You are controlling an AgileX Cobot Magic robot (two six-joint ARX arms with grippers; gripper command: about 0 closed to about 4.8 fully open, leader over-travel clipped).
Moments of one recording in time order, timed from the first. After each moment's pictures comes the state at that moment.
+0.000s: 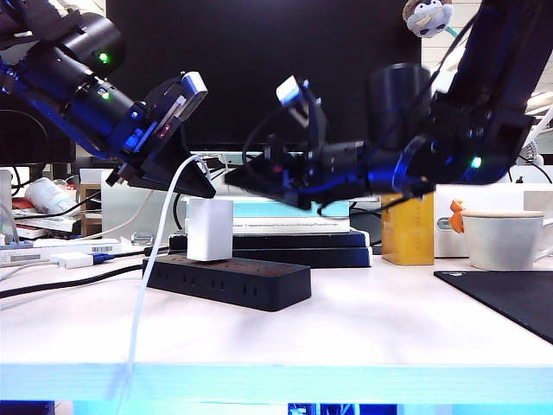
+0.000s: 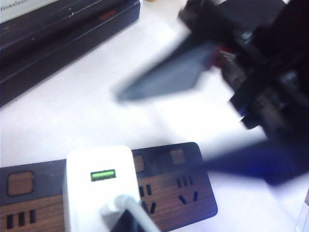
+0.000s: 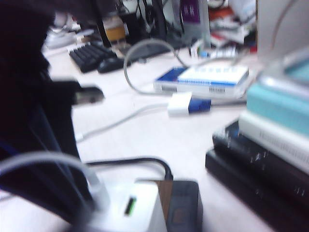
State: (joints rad) left arm -0.30 1.70 1.12 -0.25 0.64 0.18; right arm 0.47 2.03 1.00 1.01 -0.70 0.14
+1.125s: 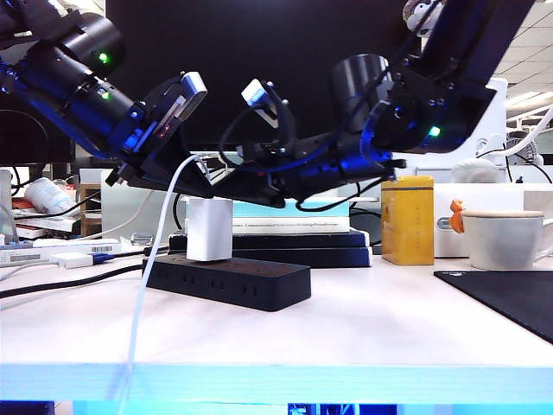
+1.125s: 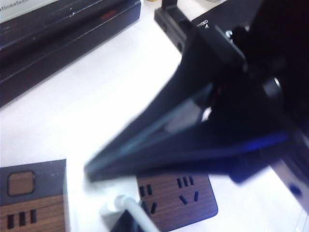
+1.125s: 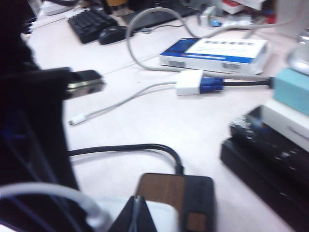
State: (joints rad) left arm -0.30 1.70 1.12 -0.26 0.64 0.18; right arm 0.52 2.02 1.14 0.66 -0.69 0.02
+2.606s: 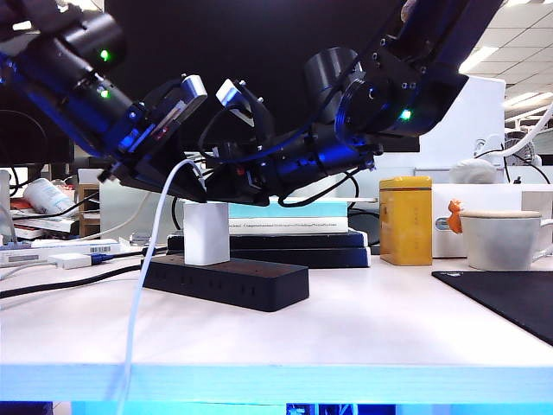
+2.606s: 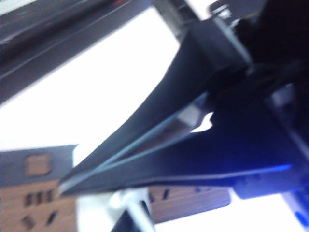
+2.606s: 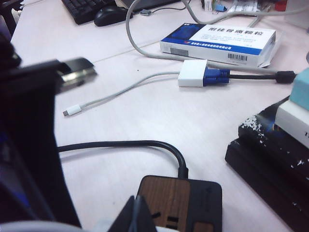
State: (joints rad) left arm -0.31 1.68 1.13 -0.32 0.53 0.21; right arm 0.56 2.04 1.23 0.47 -0.62 -0.06
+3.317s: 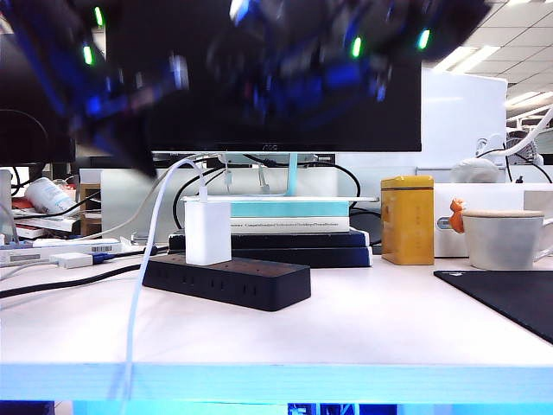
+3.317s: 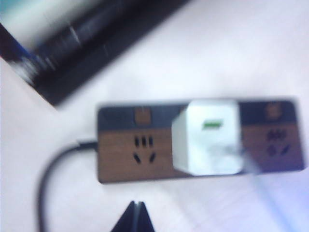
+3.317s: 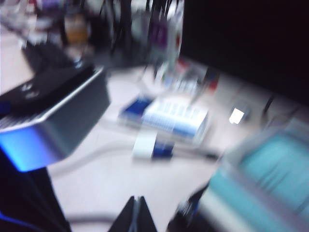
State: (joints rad) left arm -0.30 1.62 1.31 -0.62 0.28 0.30; right arm 0.57 1.83 1.22 0.56 -0.43 -0.06
